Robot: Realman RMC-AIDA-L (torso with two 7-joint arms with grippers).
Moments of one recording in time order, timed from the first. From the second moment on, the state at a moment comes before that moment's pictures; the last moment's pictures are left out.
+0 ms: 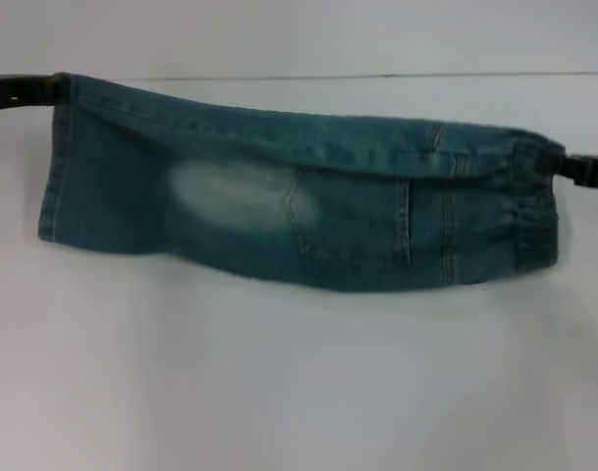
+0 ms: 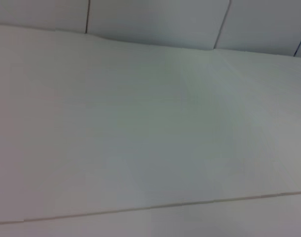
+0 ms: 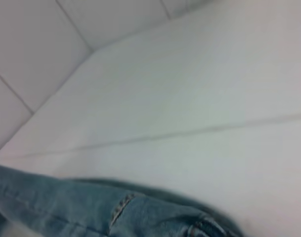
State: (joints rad) left arm -0.68 -2.02 0.68 0.79 2.29 0.91 -2.11; right arm 0.58 2.04 -0.33 -0.67 -2.23 -1.29 1.82
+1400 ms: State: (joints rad) left arm -0.59 -2.14 0.69 0.89 2.24 0.81 -1.96; right arm 0.63 2.00 -0.43 -0.64 -2.15 -1.05 1.81
